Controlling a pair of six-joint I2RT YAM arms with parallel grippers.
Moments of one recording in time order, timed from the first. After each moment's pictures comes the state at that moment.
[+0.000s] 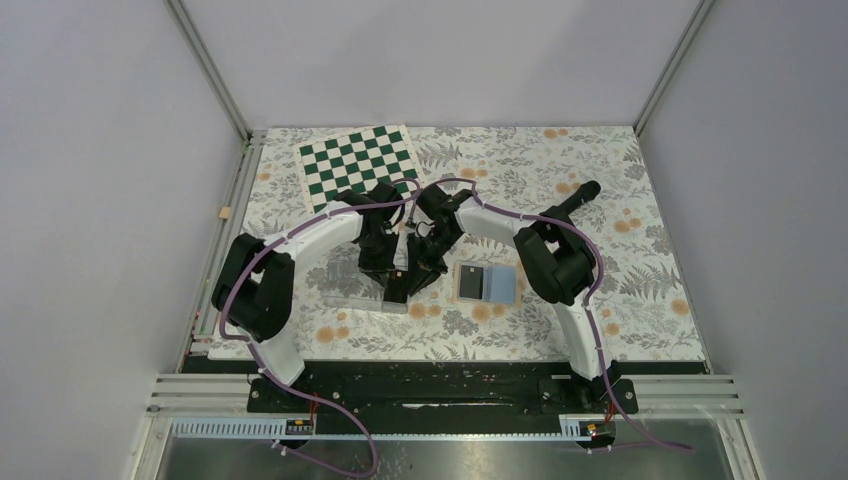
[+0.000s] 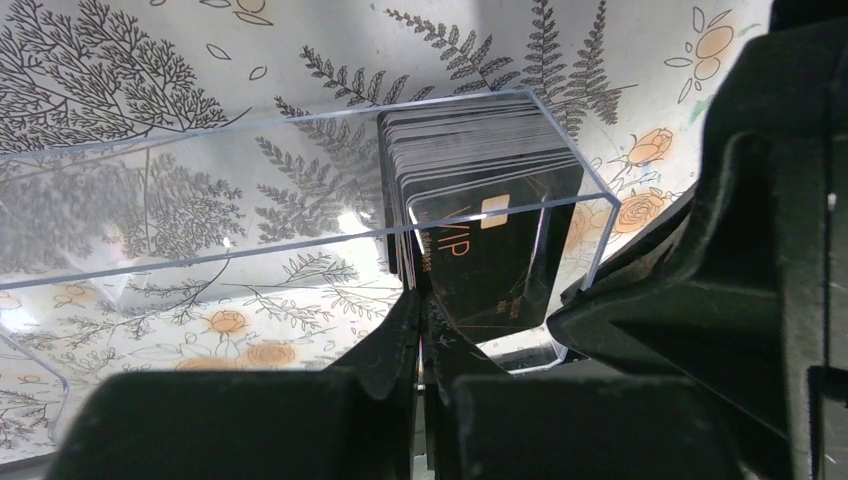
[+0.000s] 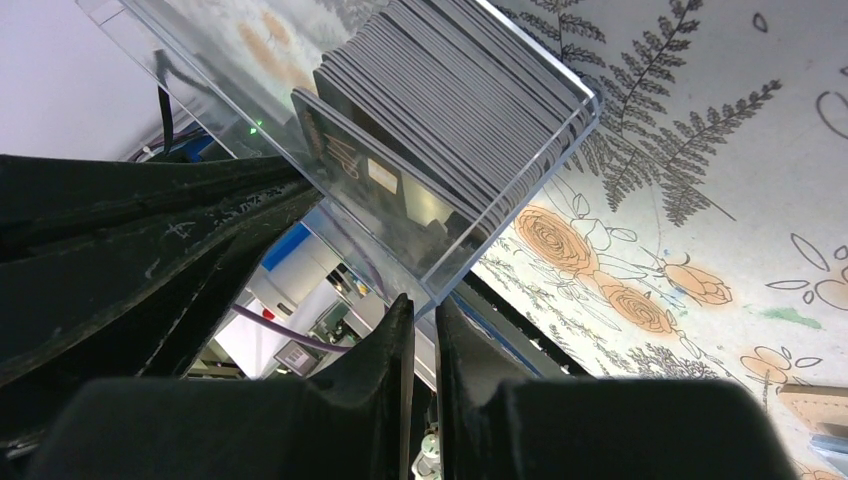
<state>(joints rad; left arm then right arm) -0.54 1.73 1.24 -0.95 0.14 -0.40 0.72 2.19 1.61 -0.81 -0.81 0.60</state>
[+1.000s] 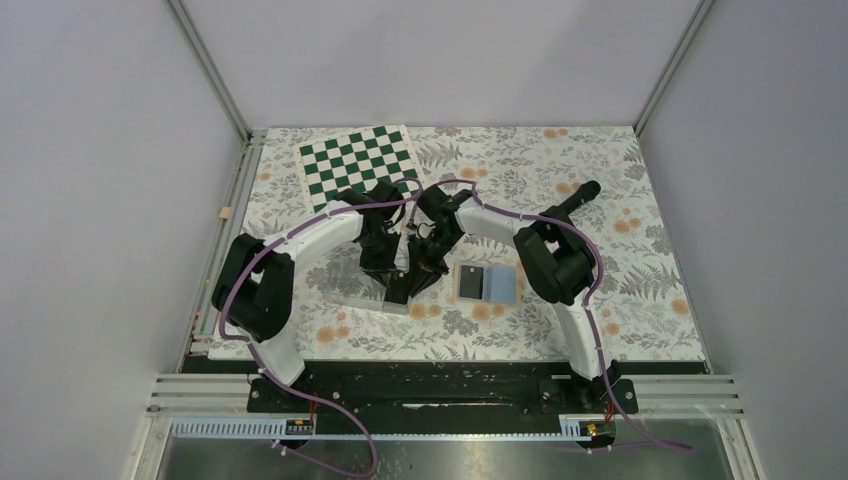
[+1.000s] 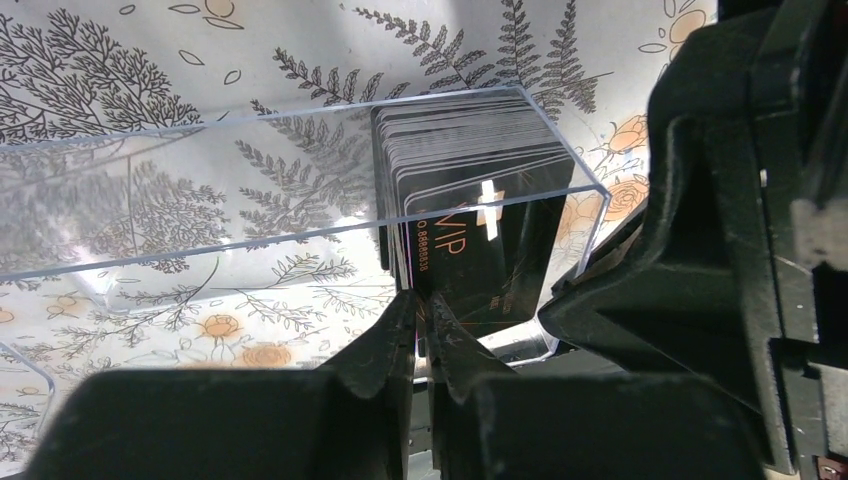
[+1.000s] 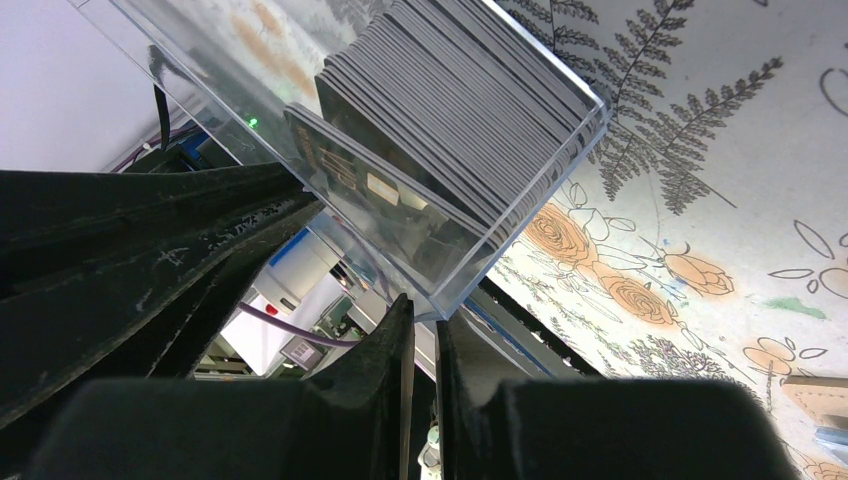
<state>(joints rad) -0.55 1.73 1.25 -0.96 0.17 -0.37 0.72 2.19 1.60 -0.83 -0.81 0.59</state>
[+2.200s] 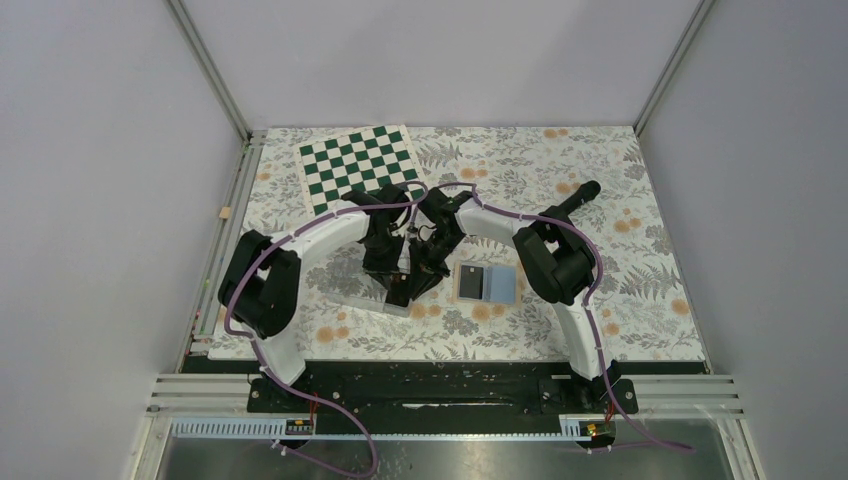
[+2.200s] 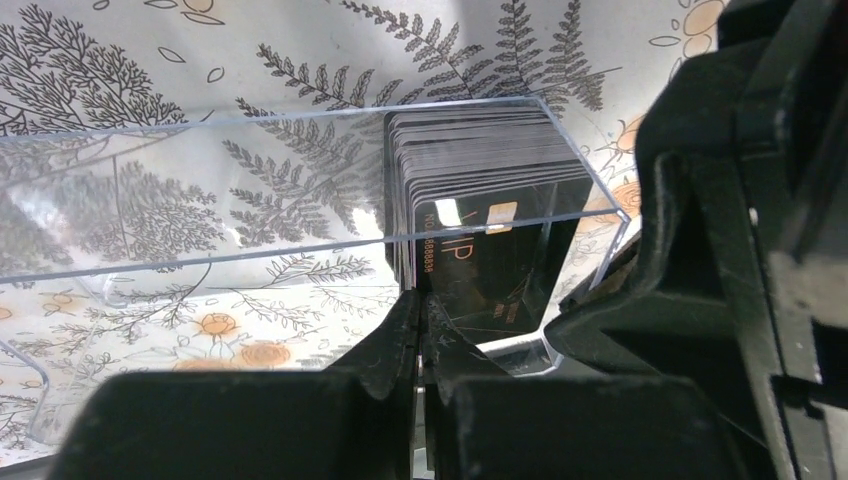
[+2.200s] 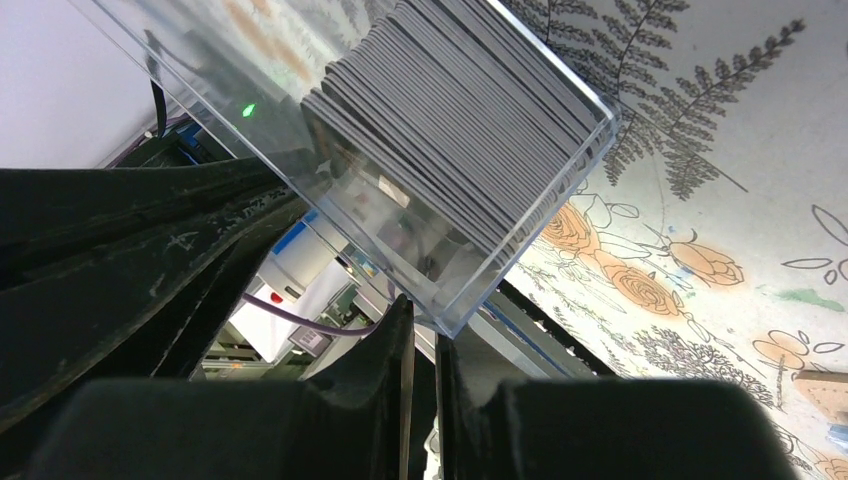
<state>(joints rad) -0.58 1.76 1.27 -0.98 0.15 -0.38 0.72 2.20 1.59 -0.84 -0.84 0.59</state>
